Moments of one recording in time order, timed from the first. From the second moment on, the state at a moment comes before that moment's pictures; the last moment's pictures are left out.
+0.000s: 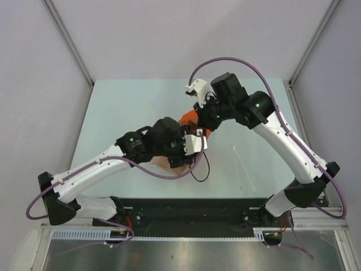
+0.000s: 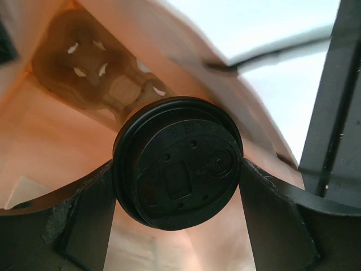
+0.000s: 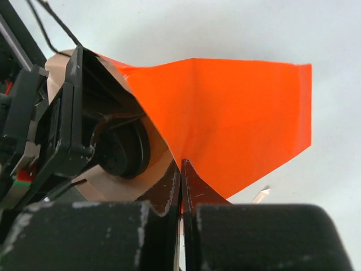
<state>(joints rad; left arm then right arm) -0.99 1.25 1.30 -0.77 0.07 0.51 0.76 1.53 1.90 -1.09 -0.20 -0.17</state>
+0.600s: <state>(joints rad) -0.91 1.25 1.22 -0.72 0.06 0.53 0.49 1.52 1.77 -1.12 -0.61 -0.14</state>
